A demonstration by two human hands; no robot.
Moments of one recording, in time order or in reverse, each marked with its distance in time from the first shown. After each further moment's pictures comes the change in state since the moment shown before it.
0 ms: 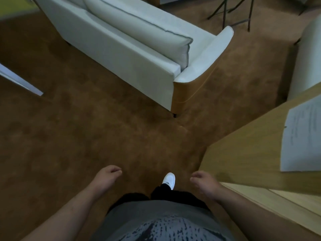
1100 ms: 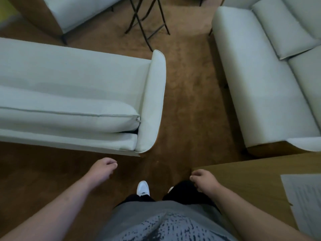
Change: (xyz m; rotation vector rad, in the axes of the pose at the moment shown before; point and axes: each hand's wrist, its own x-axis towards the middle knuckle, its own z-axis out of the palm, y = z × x) left_hand 0.299 0.419 -0.070 0.429 -0.308 0.320; right_hand 0.147 -0.194 -0.186 0.457 0.267 0.311
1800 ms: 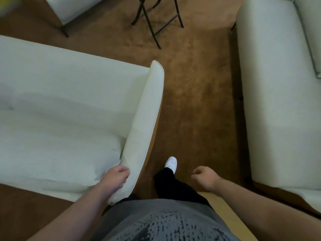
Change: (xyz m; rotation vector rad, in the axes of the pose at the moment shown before) left_hand 0.132 0.215 0.055 -0.262 -0.028 -0.226; right_hand 0.189 -0.158 -0.189 -0.370 -0.199 -0.035
